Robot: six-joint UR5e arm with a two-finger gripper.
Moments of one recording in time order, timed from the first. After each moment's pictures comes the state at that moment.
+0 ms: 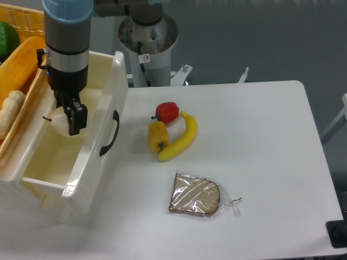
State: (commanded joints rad) arm 2.11 -1.66 -1.56 -1.26 1.32 1.13
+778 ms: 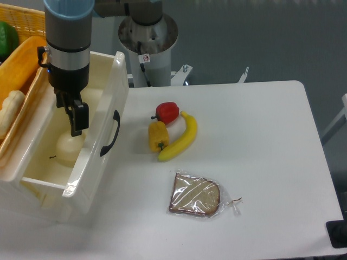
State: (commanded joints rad) arm 2.14 -1.66 -1.55 -1.26 1.32 1.12
